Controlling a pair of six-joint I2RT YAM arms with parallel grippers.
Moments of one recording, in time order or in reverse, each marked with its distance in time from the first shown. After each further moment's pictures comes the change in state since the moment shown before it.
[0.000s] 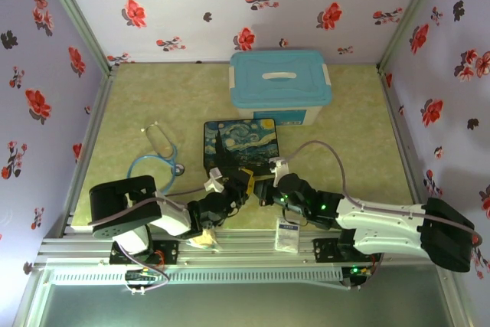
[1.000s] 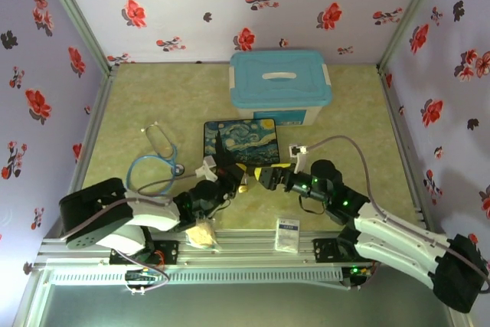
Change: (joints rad) left arm 0.175 -0.249 0.017 -0.263 0.203 0.325; right arm -0.370 -0.238 -0.070 0.101 -0.523 0.006
